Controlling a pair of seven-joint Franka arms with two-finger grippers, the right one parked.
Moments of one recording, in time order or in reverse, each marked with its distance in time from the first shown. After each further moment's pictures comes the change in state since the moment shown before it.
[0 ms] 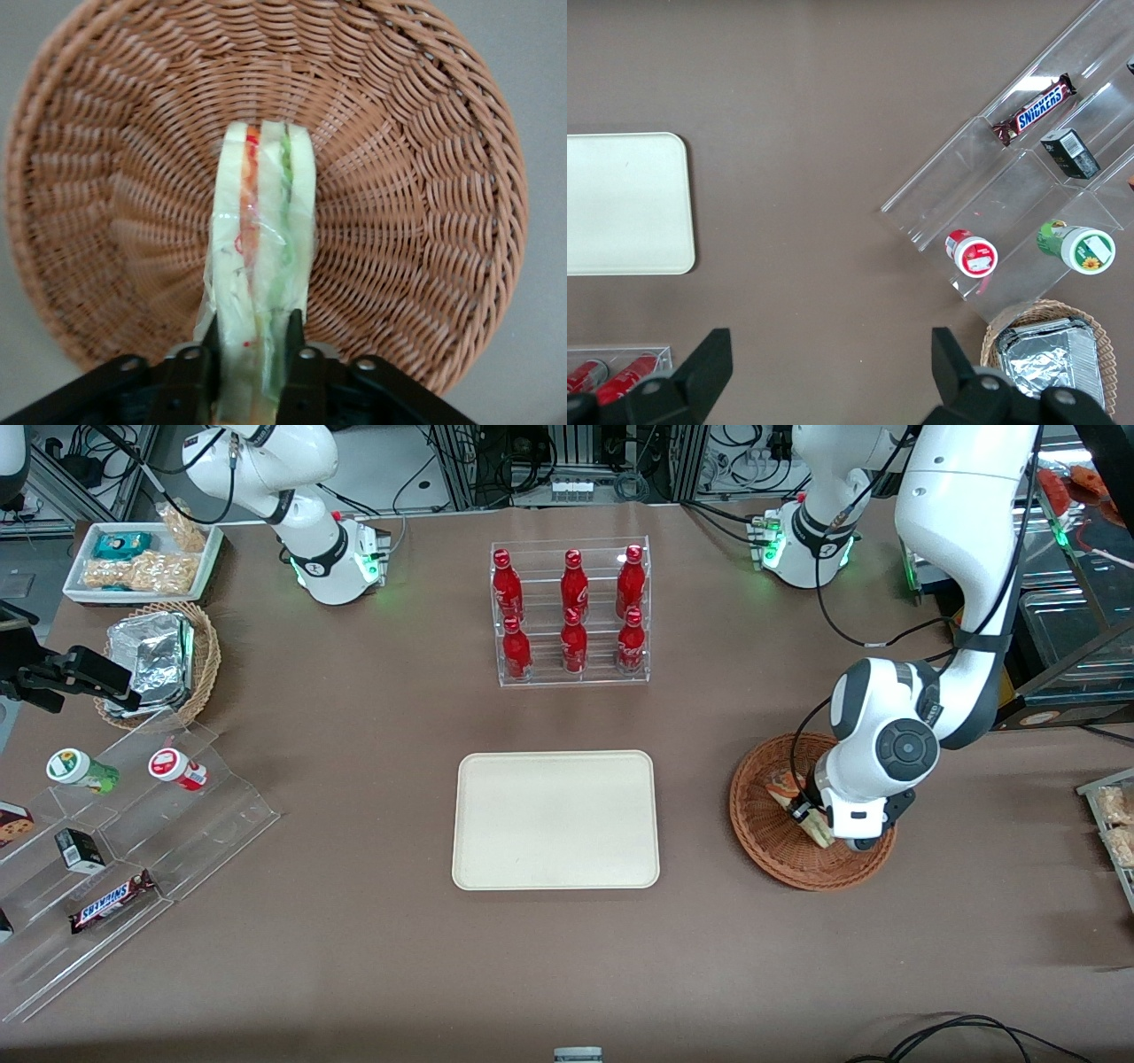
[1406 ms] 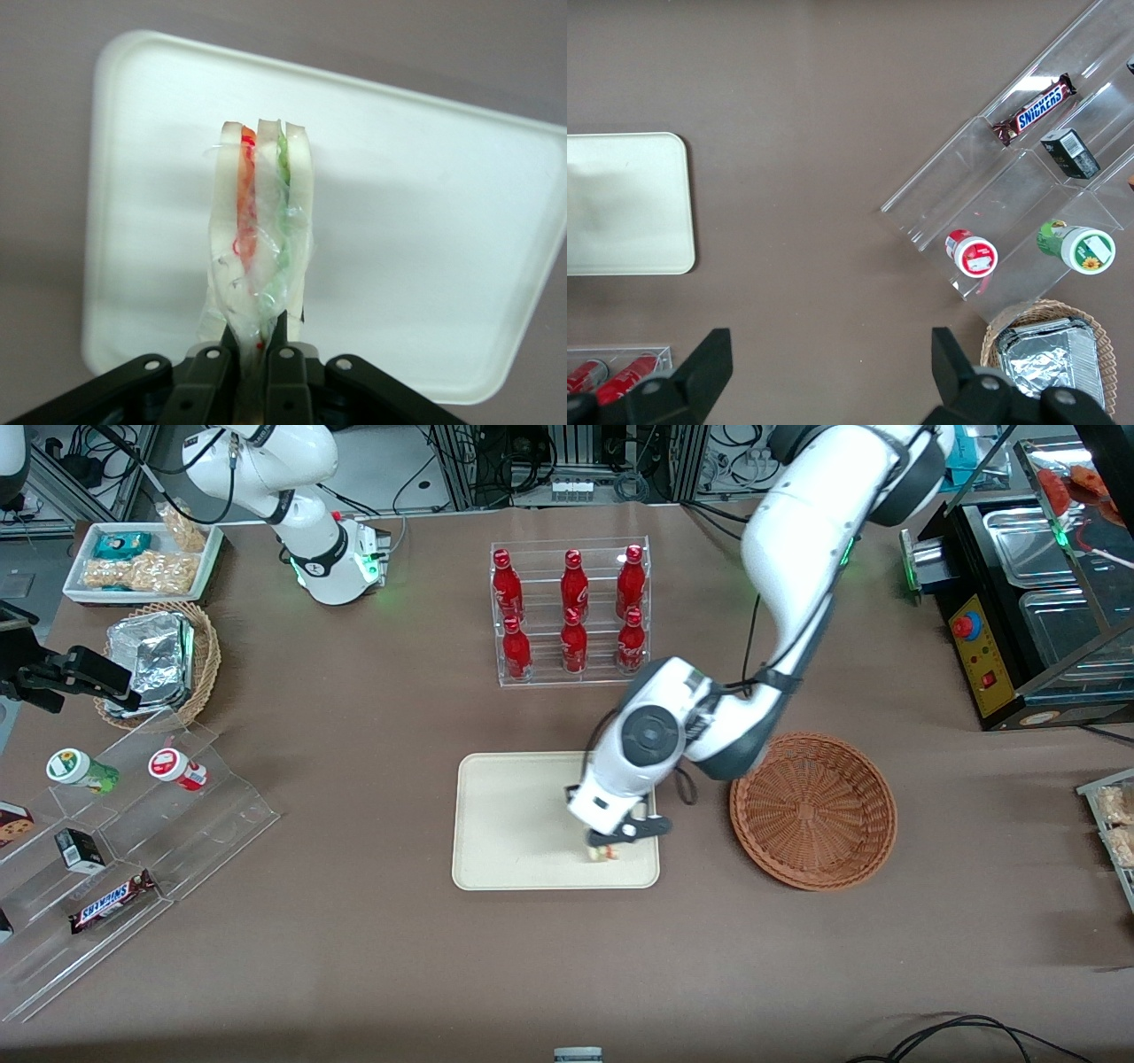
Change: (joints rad) arm -0.307 0.393 -0.221 0.609 -0.011 -0.026 0.137
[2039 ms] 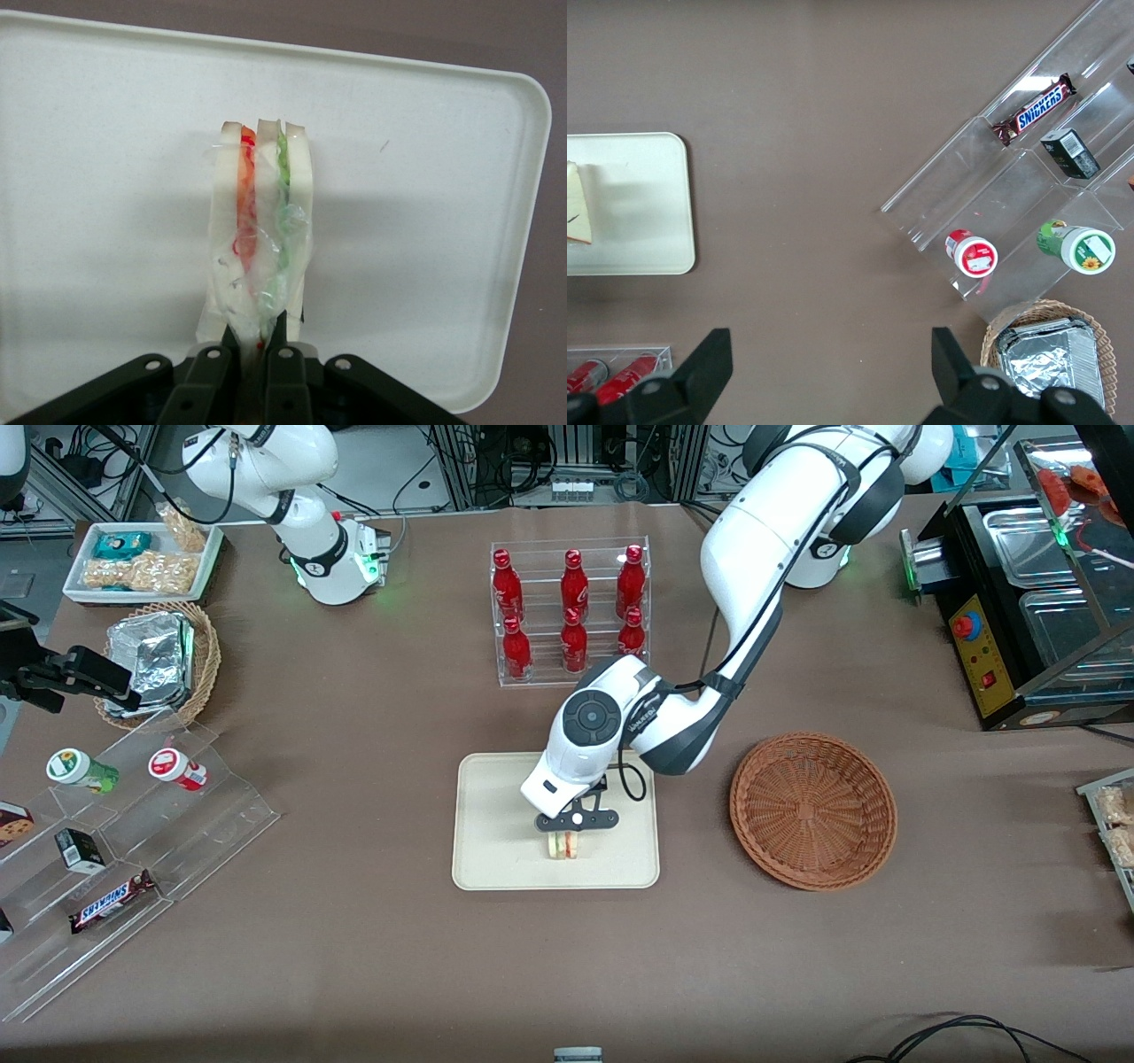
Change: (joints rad) arm -0.067 0.089 0.002 0.084 0.074 0.041 0.005
